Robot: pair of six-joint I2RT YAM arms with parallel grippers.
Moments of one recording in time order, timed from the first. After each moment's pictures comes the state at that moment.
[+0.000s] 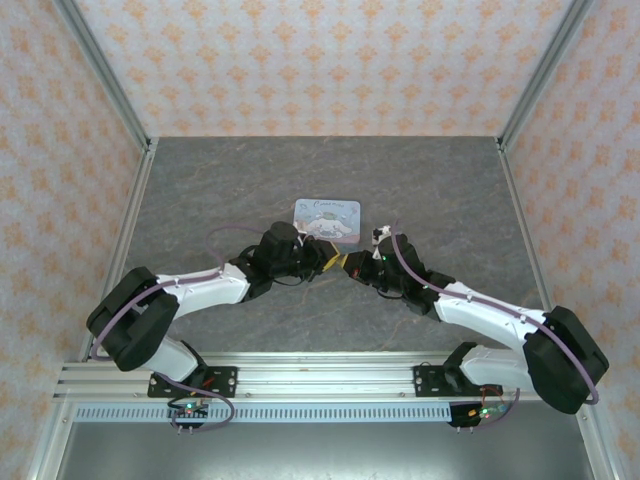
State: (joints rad) left arm -0.69 1.49 0.69 0.32 0.31 -1.46; right arm 0.72 1.17 0.53 0.10 -0.17 1.02
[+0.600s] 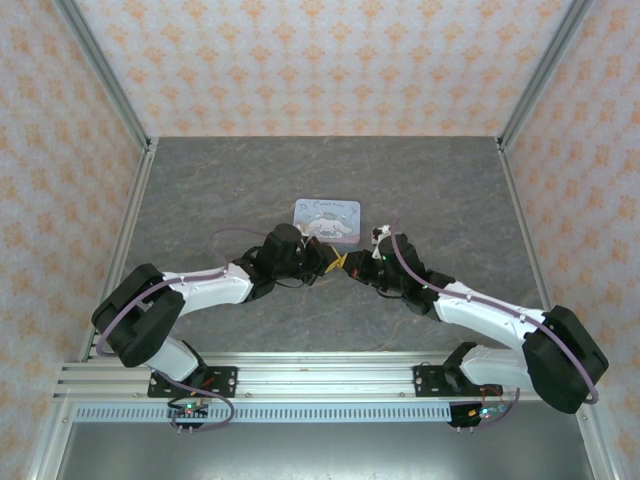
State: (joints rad) left arm -0.69 1.52 0.69 0.32 0.31 -1.46; right arm 0.72 1.18 0.53 0.11 -0.18 1.02
